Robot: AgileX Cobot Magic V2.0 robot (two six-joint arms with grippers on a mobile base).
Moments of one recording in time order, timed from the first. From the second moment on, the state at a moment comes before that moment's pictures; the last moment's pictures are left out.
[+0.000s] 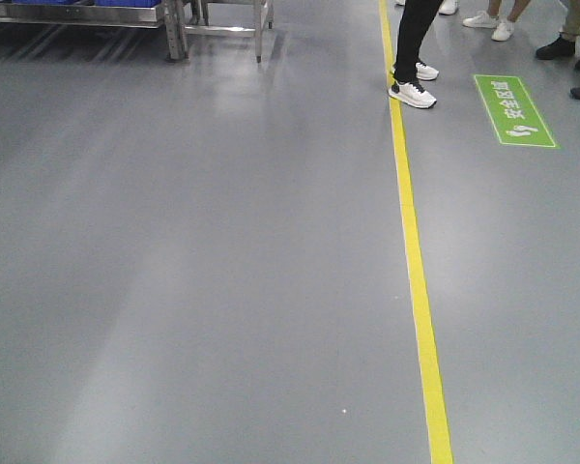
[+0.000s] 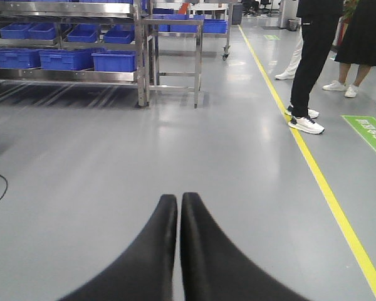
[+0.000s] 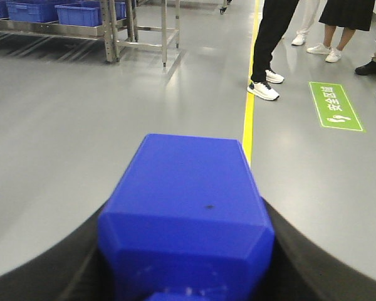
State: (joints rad) left arm 0.02 -0.01 0.03 0.01 0.19 -0.04; right arm 0.00 0.18 -0.38 0.10 0.54 -0.15
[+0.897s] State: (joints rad) left arm 0.02 -0.01 0.03 0.01 0.19 -0.04; right arm 0.00 0.18 -0.38 0.10 0.54 -0.15
